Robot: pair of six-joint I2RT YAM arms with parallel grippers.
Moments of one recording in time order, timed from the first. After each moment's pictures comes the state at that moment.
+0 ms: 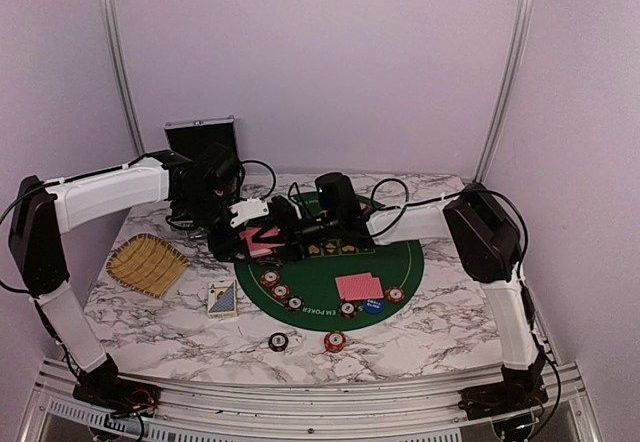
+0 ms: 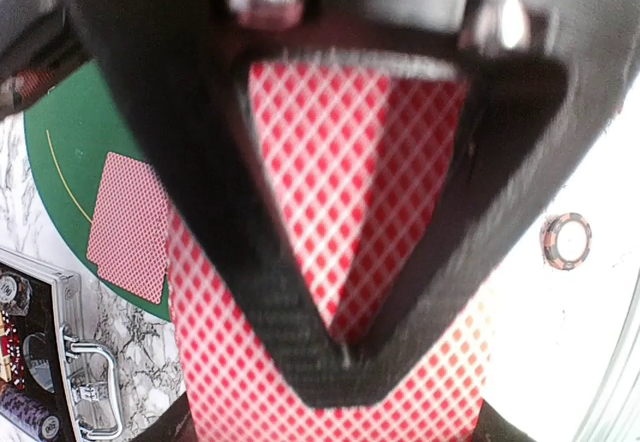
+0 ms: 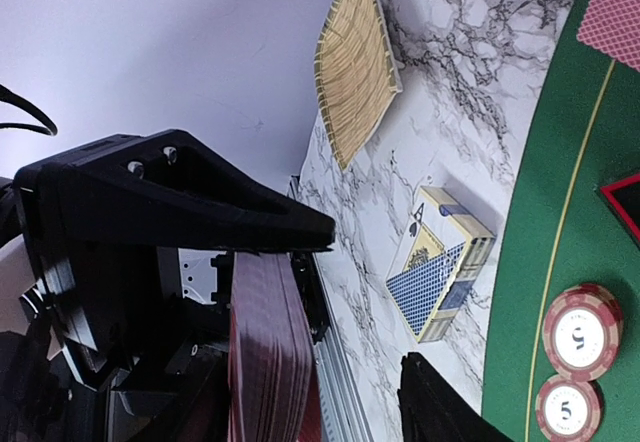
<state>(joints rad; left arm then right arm) -0.61 1.72 1.42 -0.90 0.21 0.66 0.77 2.27 1.61 0.29 -0.96 1.04</state>
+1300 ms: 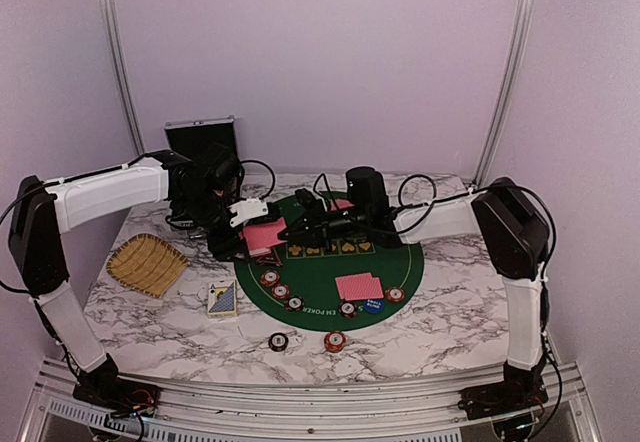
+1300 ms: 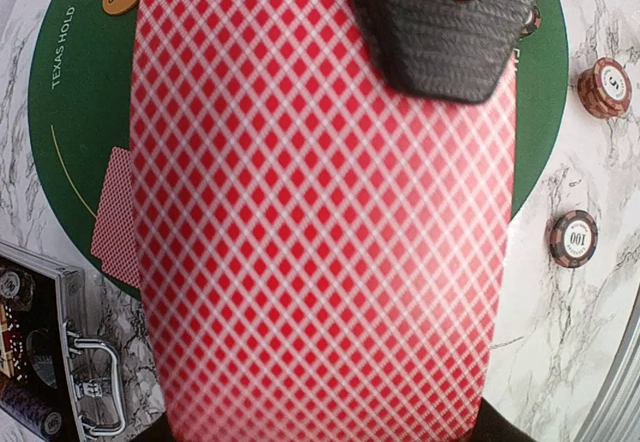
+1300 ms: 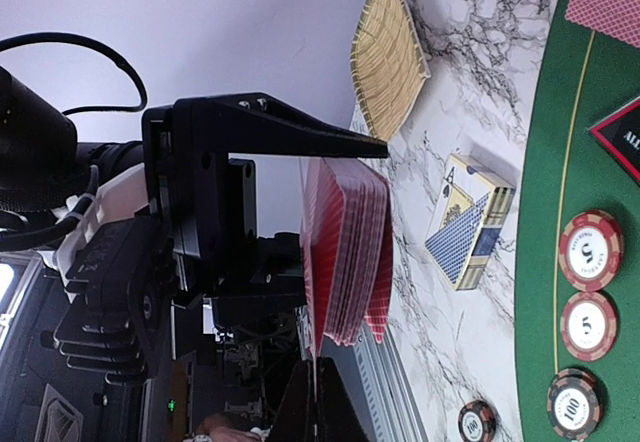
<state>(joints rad) -0.61 1.72 1.42 -0.90 0.20 0.66 0.71 2.11 1.38 0.46 -1.03 1.19</state>
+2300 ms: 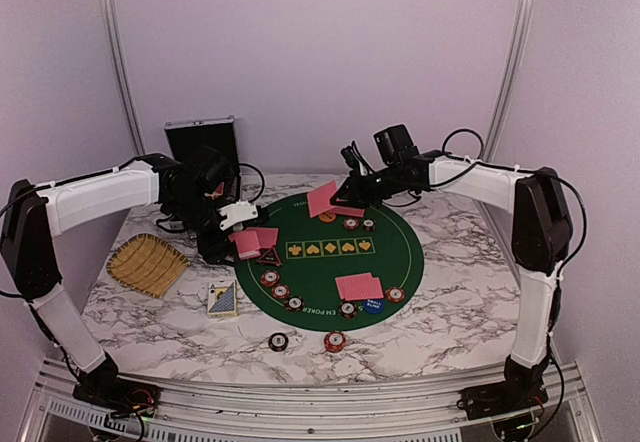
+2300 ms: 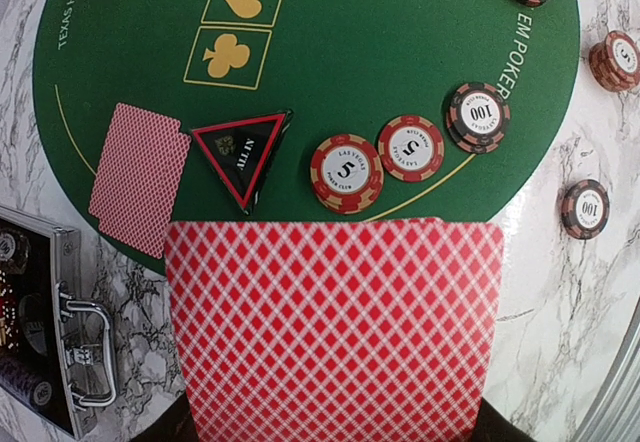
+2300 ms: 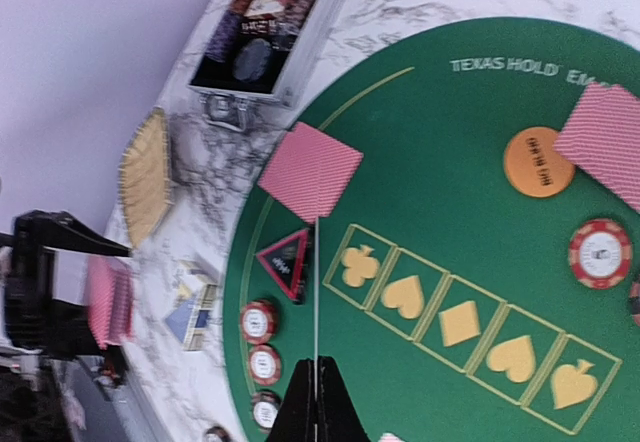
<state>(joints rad) -0.58 1.67 1.36 -0.90 0.17 0.66 0.53 2.01 1.67 -0.38 -0.60 0.40</state>
